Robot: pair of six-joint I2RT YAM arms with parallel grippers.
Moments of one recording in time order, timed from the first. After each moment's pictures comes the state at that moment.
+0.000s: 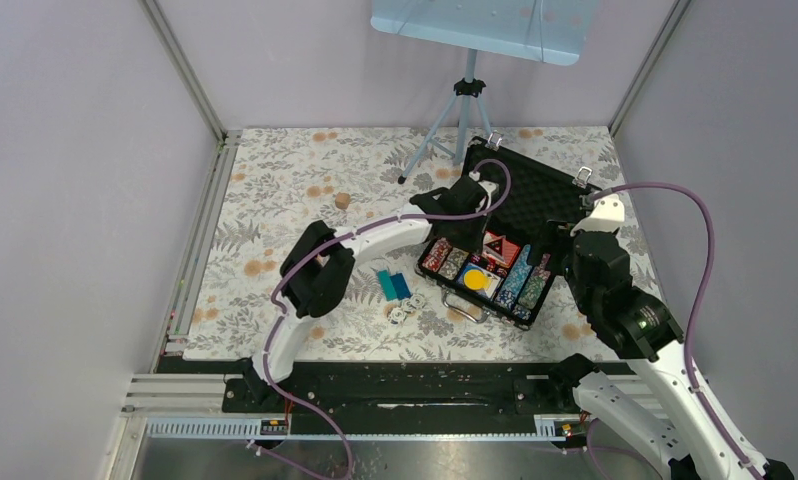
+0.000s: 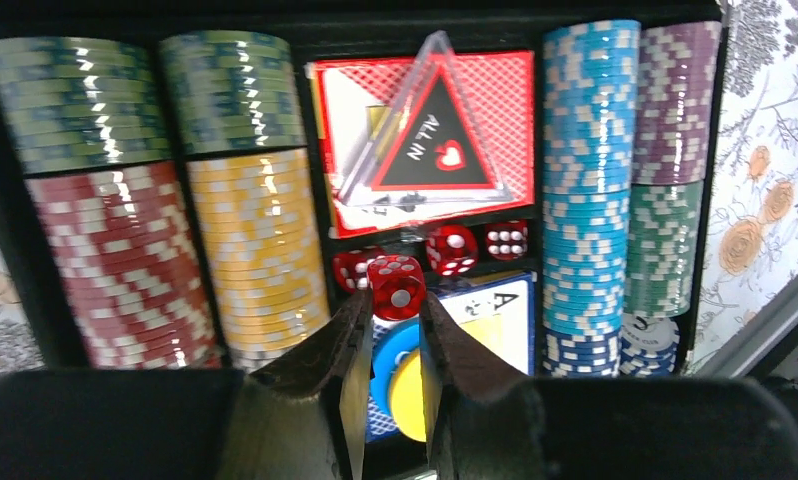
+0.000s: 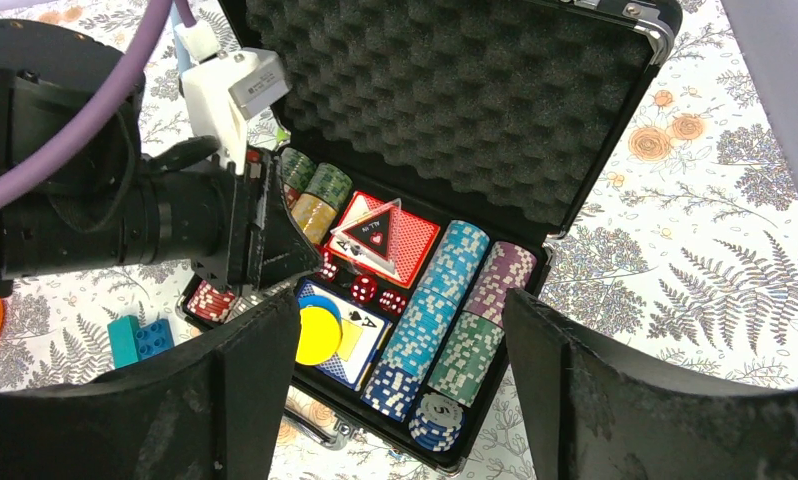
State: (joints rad) left arm -0.91 2.20 1.82 -0.49 0.14 -0.41; right arm 0.52 0.65 0.91 -0.70 0.49 0.36
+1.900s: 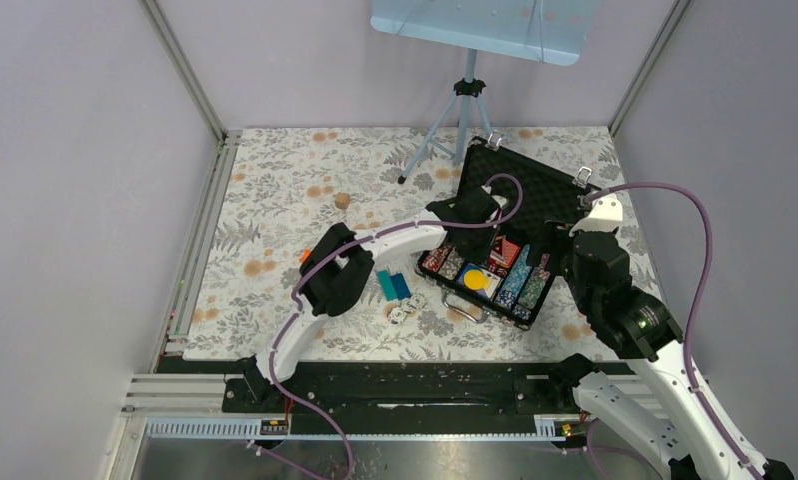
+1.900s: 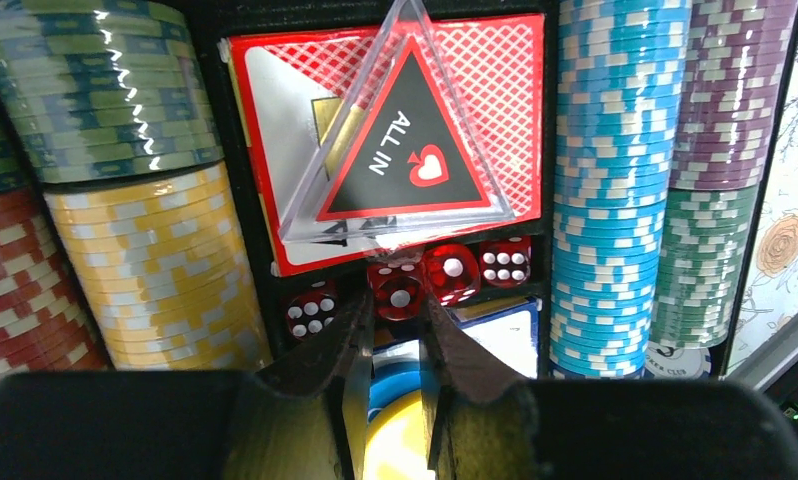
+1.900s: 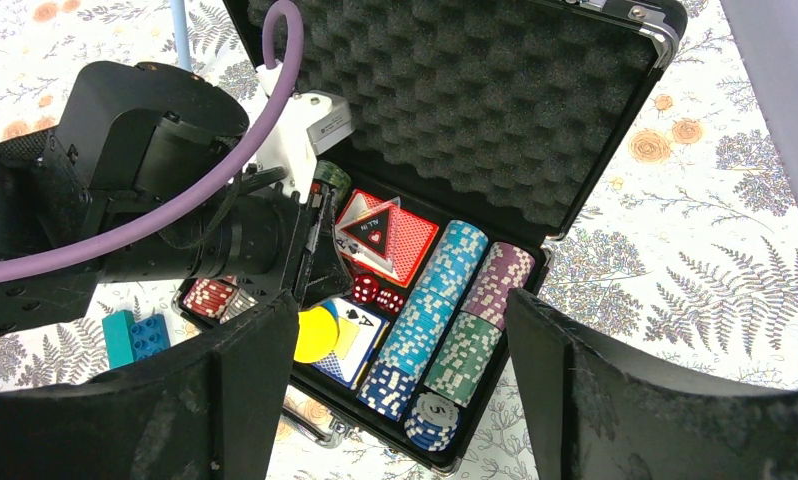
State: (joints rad) left arm -0.93 2.32 1.92 -0.55 0.16 -0.42; right arm 0.52 0.65 0.91 -0.69 0.48 0.34
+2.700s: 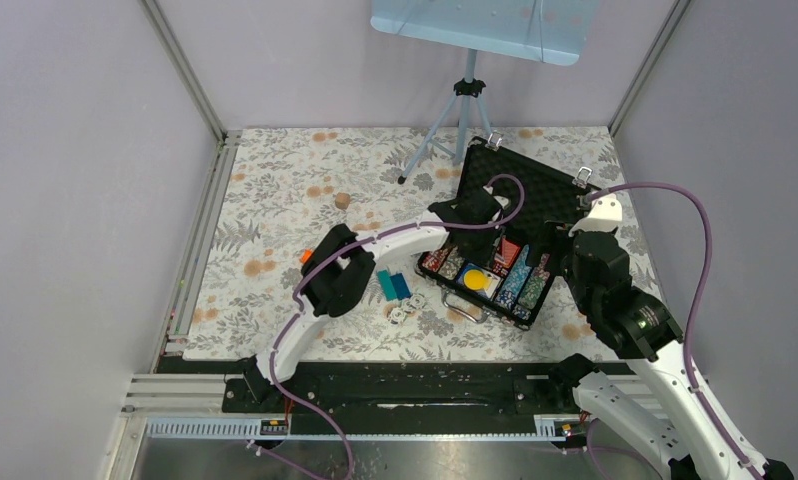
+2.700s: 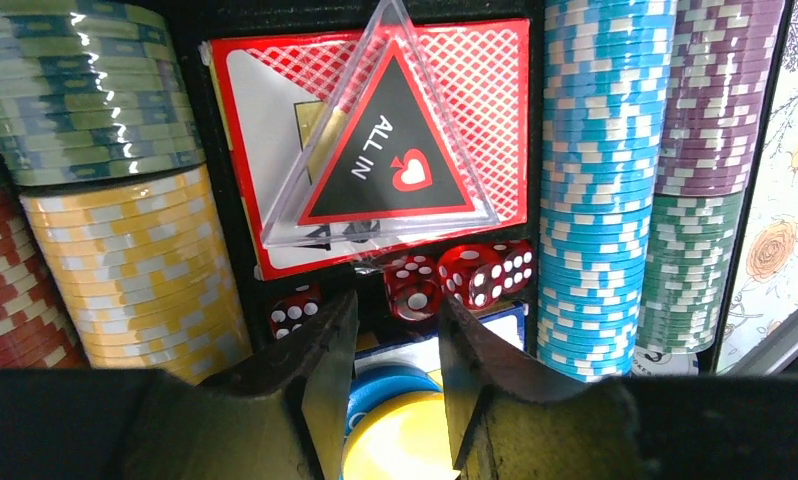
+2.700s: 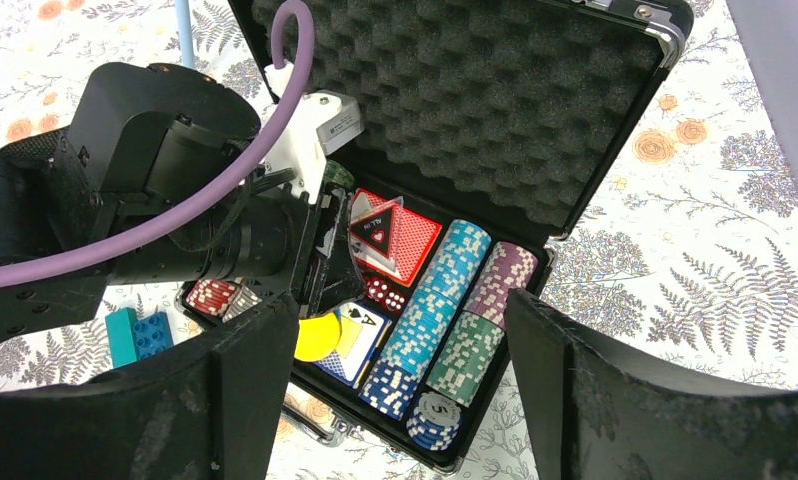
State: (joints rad) left arm -0.94 2.33 1.94 -0.55 0.15 -0.43; right arm 0.52 0.65 0.91 -0.69 0.47 0.34
